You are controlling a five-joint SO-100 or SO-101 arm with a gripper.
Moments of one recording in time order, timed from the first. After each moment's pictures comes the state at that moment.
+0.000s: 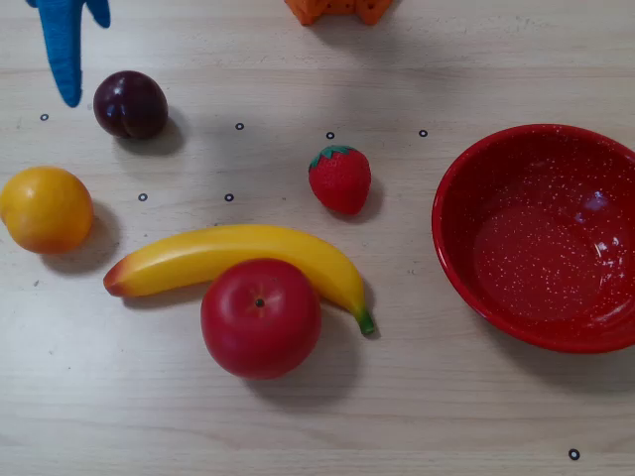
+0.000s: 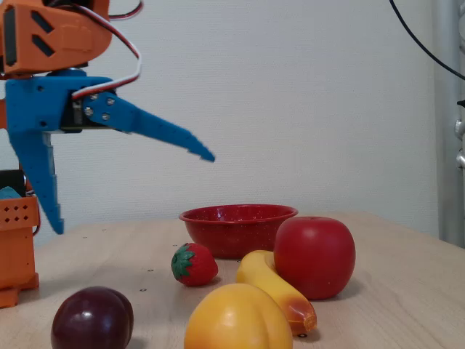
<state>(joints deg) -53.5 78.7 65.3 103.4 67.3</state>
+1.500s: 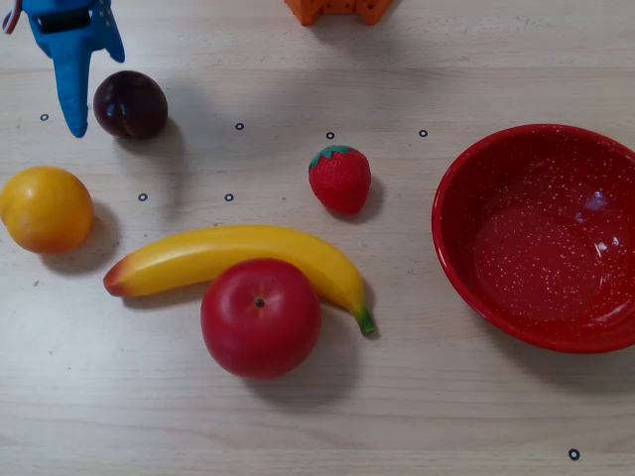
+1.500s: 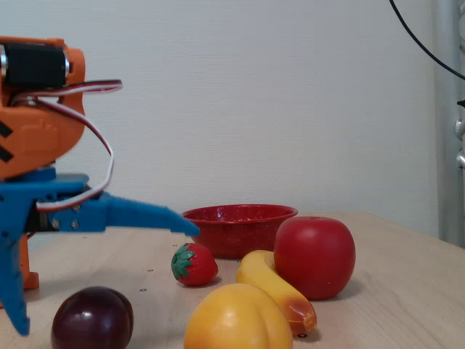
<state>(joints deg) -60.6 70.8 82.1 84.7 73.9</state>
